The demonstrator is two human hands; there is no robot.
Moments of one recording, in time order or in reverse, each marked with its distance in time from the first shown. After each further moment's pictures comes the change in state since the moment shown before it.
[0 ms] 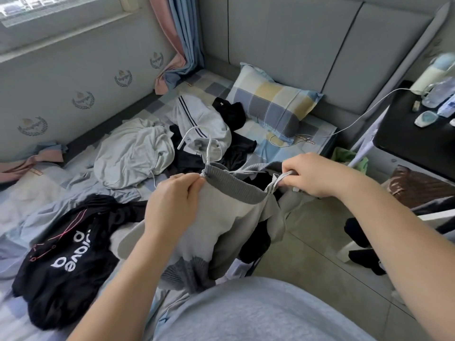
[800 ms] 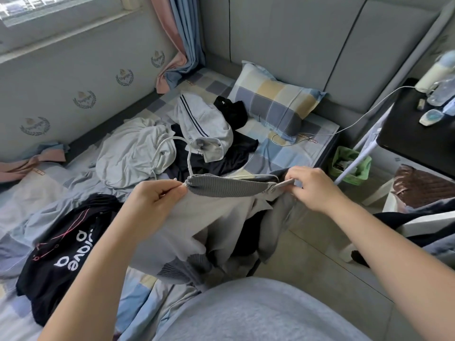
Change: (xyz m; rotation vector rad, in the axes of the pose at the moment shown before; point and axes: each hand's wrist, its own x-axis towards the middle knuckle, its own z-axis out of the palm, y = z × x) left_hand 0.006 -0.033 -0.038 -0.264 -0.296 -0.176; right_hand 0.025 0.055 0.073 0.108 0.371 -0.128
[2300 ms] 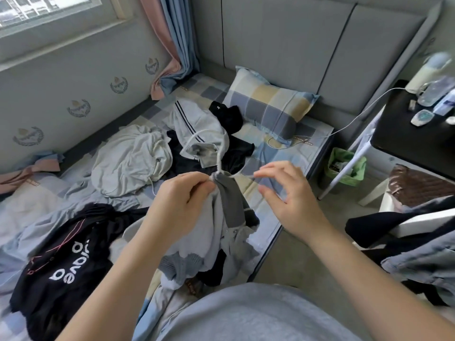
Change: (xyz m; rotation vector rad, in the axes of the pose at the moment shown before) left_hand 0.011 0.046 0.027 0.120 0.077 0.279; right_hand -0.026 -0.097 -0.007 0.367 0.290 -0.070
